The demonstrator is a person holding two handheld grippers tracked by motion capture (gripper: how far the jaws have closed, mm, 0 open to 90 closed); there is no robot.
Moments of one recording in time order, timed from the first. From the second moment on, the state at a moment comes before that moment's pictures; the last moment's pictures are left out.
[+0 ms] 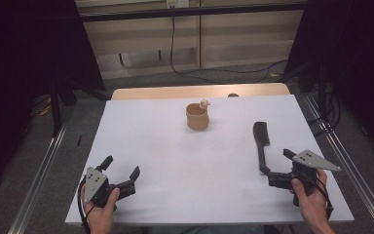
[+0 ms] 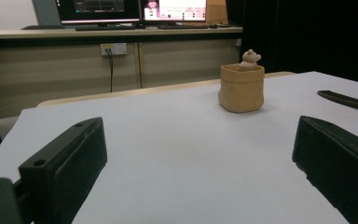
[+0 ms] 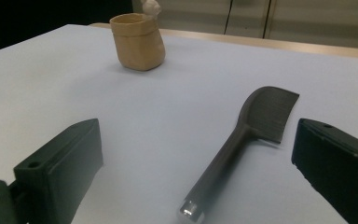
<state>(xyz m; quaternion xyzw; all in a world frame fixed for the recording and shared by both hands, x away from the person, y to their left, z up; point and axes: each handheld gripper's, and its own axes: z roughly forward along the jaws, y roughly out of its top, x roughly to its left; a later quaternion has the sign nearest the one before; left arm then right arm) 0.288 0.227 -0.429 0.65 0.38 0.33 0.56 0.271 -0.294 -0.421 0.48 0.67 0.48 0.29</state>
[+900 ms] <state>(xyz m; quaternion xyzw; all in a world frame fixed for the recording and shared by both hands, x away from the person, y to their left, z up) 0.291 0.229 -0.430 0.65 0.39 0.32 0.57 0.318 -0.292 -0.405 0.51 0.69 0.46 0.23</state>
